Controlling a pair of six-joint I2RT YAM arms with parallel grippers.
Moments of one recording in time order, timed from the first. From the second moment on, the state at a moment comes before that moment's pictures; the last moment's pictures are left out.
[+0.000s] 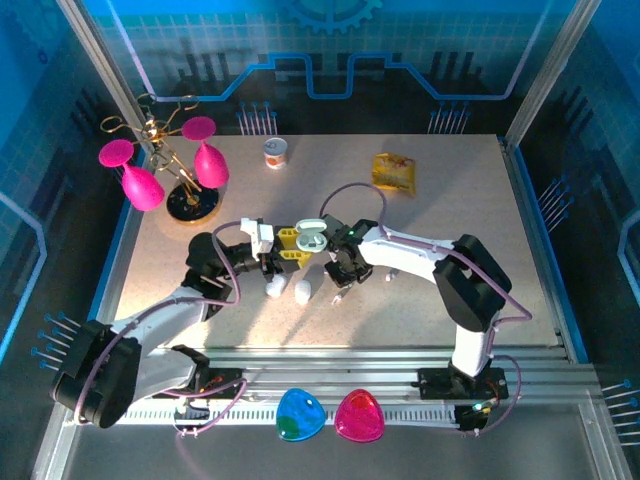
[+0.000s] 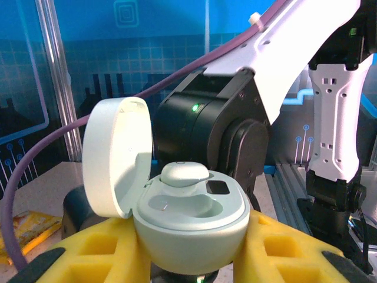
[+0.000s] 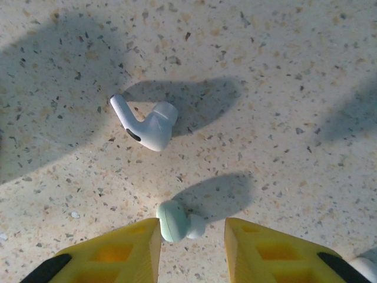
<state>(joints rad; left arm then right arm) -0.38 1.15 0.43 0.97 0.94 -0.15 0.82 1.85 1.28 -0.83 0.13 0.27</state>
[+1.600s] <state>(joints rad) -0.38 1.32 0.42 1.11 0.75 -0.14 0.71 1.18 0.97 -0.38 -0.20 0.32</state>
